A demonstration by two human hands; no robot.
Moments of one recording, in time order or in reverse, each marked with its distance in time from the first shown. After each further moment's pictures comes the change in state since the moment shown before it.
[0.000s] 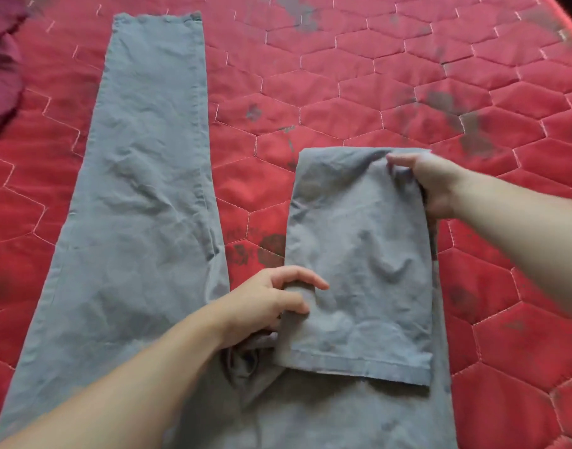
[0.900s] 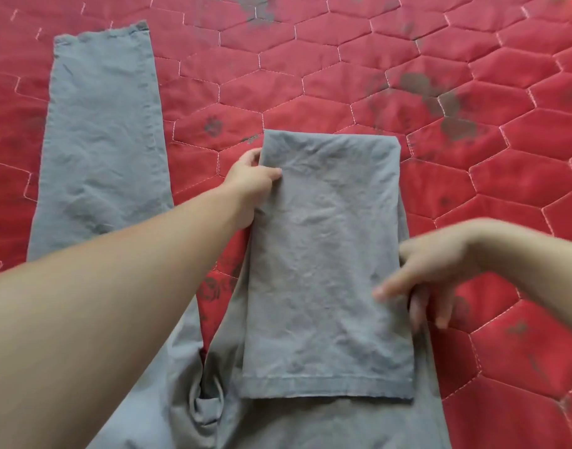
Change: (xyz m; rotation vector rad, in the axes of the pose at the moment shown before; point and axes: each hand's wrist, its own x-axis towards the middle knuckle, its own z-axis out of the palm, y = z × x) left_hand 0.139 0.109 -0.044 -0.013 0.613 0.121; right_hand -0.040 0.040 -0.025 -0.783 -0.493 0.509
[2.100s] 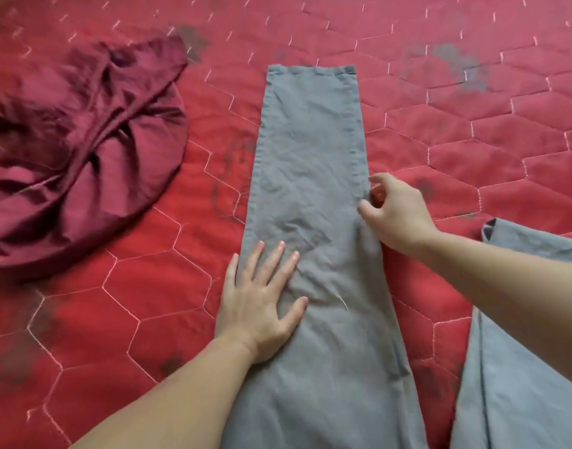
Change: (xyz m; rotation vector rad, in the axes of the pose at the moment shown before) left_hand -0.036 -0.123 -0.280 1.232 0.240 0.428; right_hand 0.131 -0.331 0.049 -0.262 1.213 -0.681
